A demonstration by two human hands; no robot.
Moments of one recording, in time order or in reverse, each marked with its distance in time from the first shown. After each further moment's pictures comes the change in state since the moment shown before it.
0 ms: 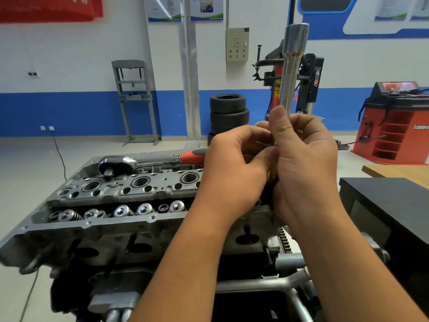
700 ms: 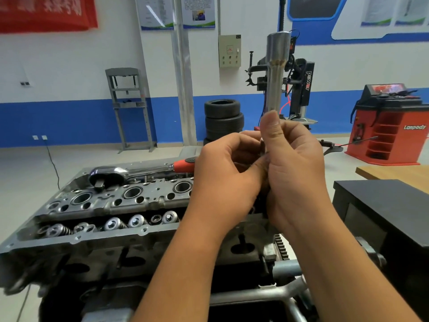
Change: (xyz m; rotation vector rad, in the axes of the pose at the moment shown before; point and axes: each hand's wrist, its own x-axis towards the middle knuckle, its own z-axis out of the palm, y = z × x) left_hand 0.000 -0.001 0.001 -0.048 0.013 0.011; right_hand 0.003 0.004 -0.001 0.003 -0.056 0.040
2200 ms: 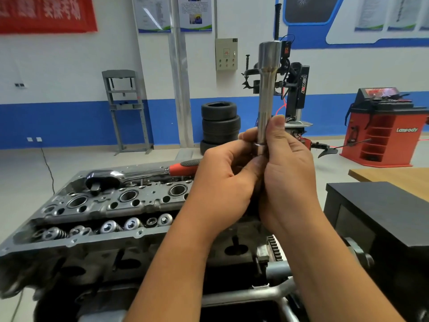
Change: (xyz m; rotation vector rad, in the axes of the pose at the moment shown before) left_hand -0.001 0.007 0.001 -0.028 -0.134 -0.035; right_hand 0.000 -0.005 0.002 0.019 0.009 0.057
